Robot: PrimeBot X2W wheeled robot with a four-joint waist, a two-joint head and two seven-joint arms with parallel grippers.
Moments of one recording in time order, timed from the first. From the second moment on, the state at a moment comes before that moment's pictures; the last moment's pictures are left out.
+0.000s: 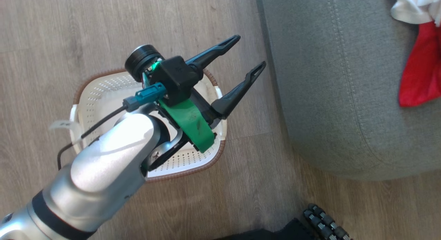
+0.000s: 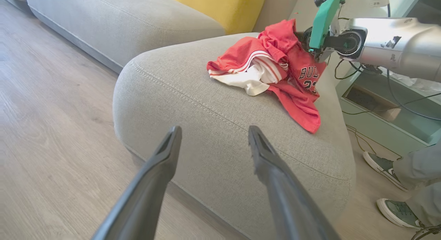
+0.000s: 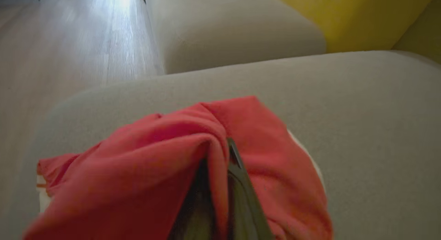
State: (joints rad) left arm -0.77 0.34 -0.89 0.03 -0.57 -0.06 -0.05; right arm -0.93 -0.54 -0.11 0.77 0.45 0.13 -0.02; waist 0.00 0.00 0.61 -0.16
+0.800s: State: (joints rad) left arm -0.68 0.34 -0.89 0.12 -0.63 -0.05 -0.12; right arm -0.86 -0.60 0.17 0.81 0.57 0.13 0.34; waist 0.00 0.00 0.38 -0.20
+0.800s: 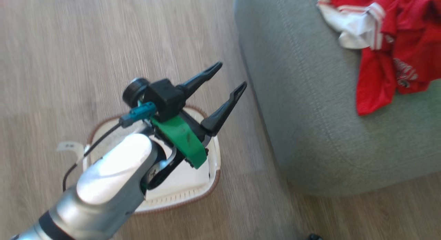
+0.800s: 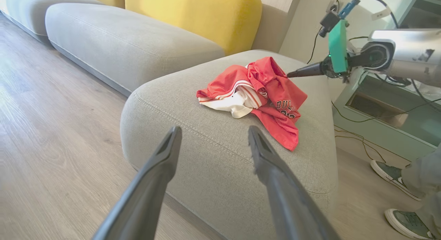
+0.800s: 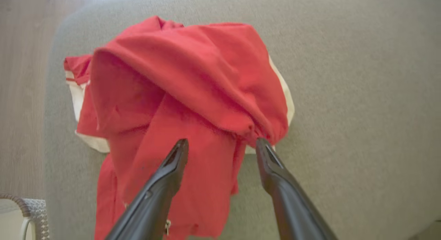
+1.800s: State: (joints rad) left arm -0.39 0.43 -0.76 0.10 -0.74 0.13 -0.21; right arm -0.22 -0.47 -0.11 0.05 0.51 0.13 0.09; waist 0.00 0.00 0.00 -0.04
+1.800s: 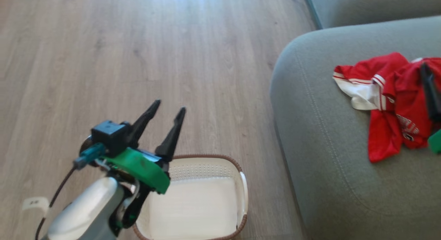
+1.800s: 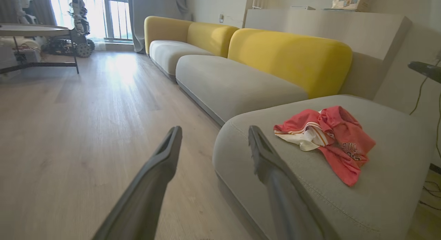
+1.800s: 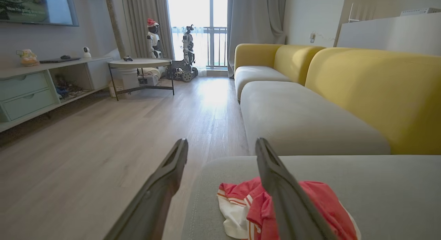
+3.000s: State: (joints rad) left arm 0.00 0.30 -0.32 0.04 -0.50 0.16 -0.25; right arm 0.08 -0.19 -0.01 0.00 0.40 0.13 -0.22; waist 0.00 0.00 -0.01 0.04
